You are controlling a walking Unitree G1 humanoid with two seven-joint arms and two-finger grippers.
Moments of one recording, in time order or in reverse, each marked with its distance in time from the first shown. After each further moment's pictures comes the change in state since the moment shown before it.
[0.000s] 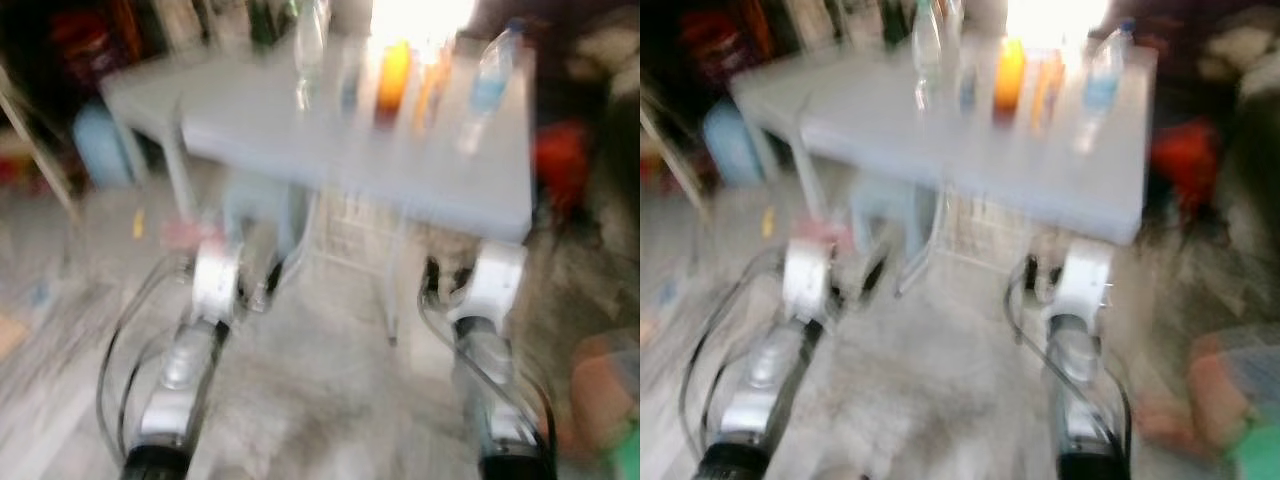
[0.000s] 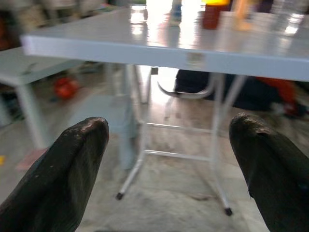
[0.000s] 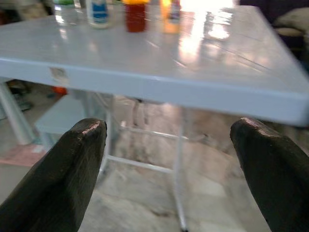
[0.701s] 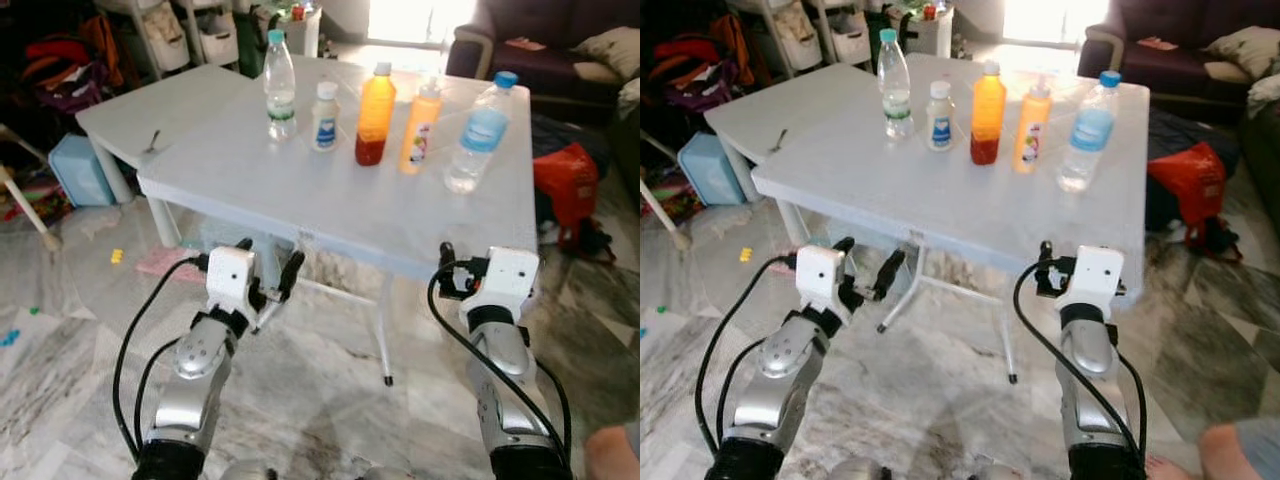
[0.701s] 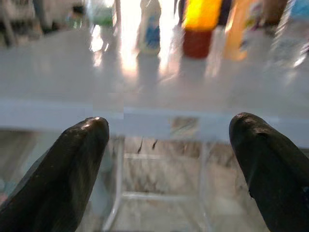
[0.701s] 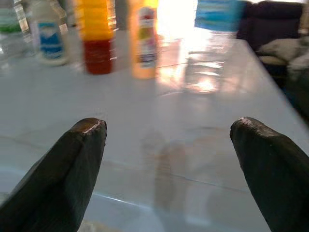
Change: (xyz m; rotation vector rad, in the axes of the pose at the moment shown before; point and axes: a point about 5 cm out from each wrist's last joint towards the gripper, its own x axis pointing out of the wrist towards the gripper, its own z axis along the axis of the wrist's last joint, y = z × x) left arm -0.002 -0.004 0.013 -0.015 -0.042 -0.029; right arm 0.003 0.020 0.014 -0.070 -0.099 0.079
